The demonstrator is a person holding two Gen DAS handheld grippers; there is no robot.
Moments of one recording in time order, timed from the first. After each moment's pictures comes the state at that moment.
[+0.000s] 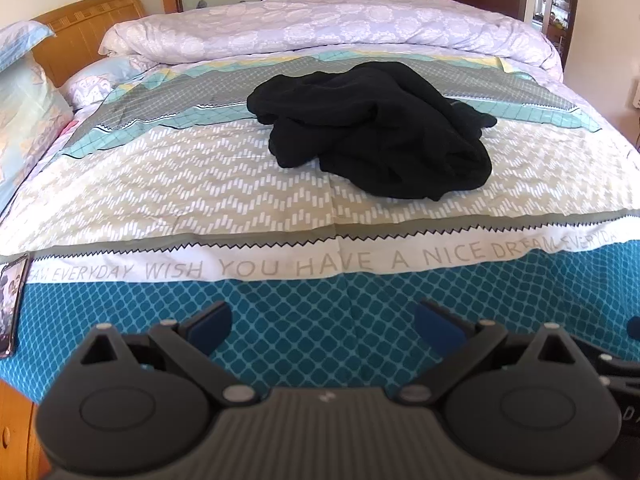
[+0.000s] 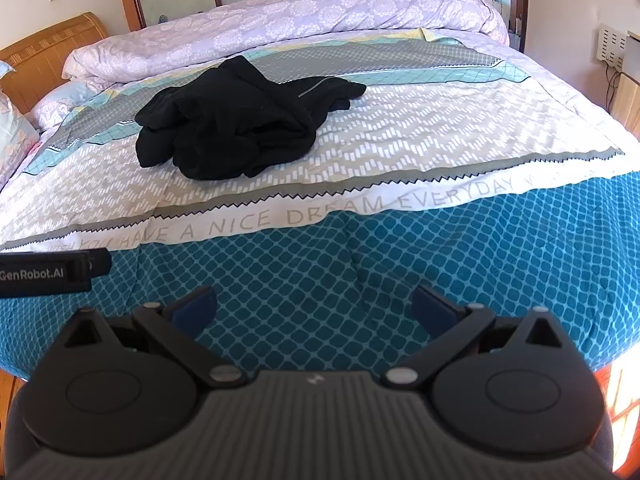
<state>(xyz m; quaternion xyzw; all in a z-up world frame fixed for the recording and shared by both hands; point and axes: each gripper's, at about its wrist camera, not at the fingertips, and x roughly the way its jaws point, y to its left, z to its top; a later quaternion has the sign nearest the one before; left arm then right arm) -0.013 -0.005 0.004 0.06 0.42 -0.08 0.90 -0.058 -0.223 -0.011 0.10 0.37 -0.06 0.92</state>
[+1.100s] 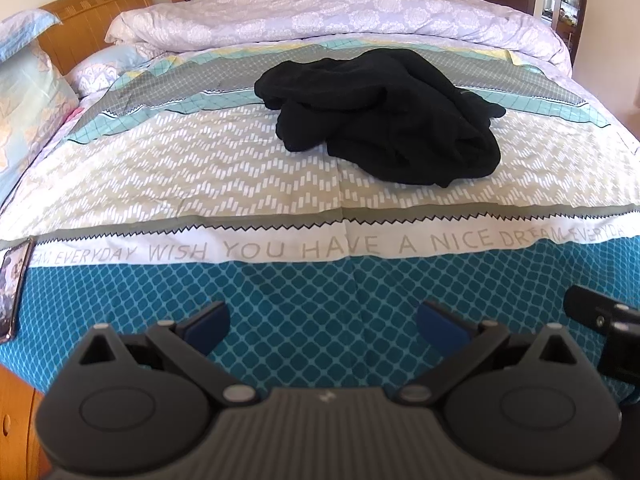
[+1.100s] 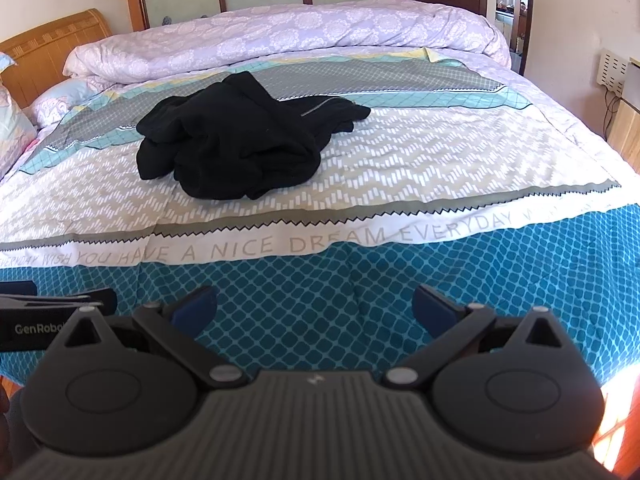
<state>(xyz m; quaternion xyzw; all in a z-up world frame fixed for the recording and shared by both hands) -0.015 -0.001 -0.003 0.05 0.43 -0.07 0.90 -0.046 -0.216 0.004 0.07 0.36 -0.06 0.93</state>
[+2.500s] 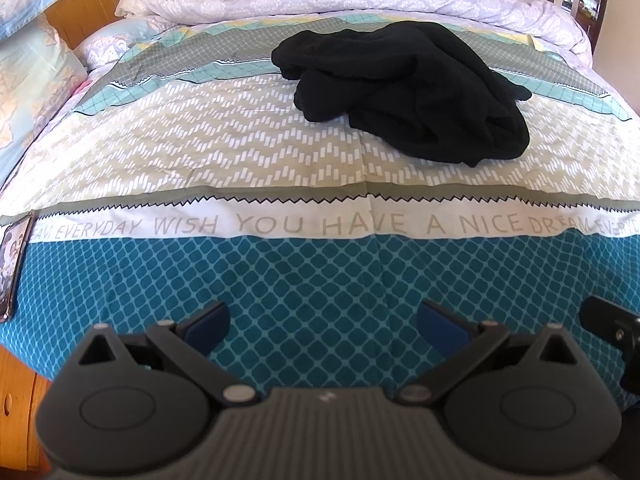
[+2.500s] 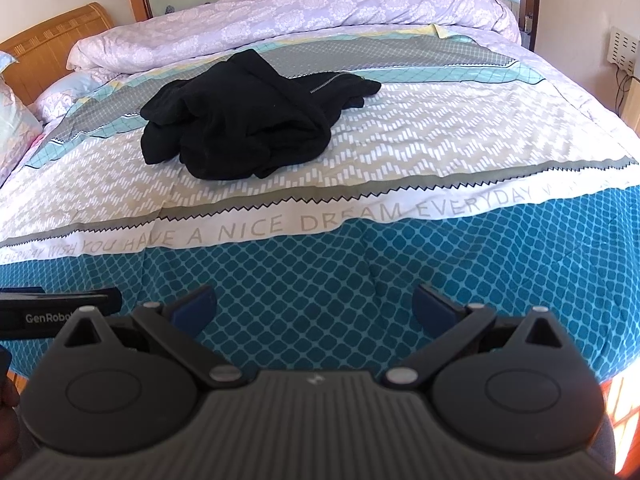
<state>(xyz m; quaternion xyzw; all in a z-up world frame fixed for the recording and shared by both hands) -0.002 0.007 -0.021 0.04 0.46 -0.04 0.88 -0.040 -0.218 -0.011 0.09 0.38 -0.05 0.92</state>
